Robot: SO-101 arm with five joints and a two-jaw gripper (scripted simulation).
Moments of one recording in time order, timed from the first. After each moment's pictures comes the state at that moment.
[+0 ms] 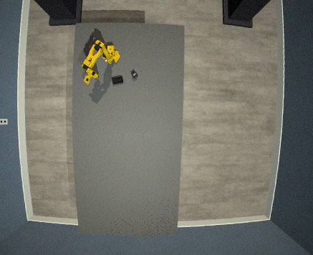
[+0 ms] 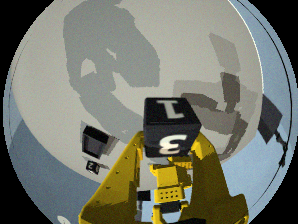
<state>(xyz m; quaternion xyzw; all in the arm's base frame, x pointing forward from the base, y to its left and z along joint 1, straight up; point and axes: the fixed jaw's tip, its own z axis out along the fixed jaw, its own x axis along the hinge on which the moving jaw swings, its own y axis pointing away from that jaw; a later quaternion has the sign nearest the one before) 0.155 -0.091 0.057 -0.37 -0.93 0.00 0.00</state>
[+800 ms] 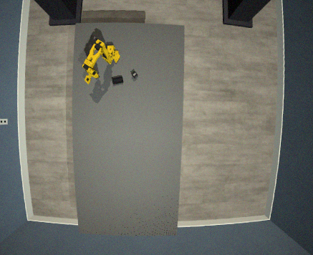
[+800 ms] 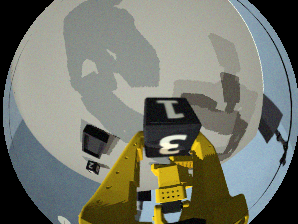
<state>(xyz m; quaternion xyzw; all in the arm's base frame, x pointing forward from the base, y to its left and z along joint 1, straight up) 0.154 -0.087 0.057 -0.37 -0.93 0.00 0.00</state>
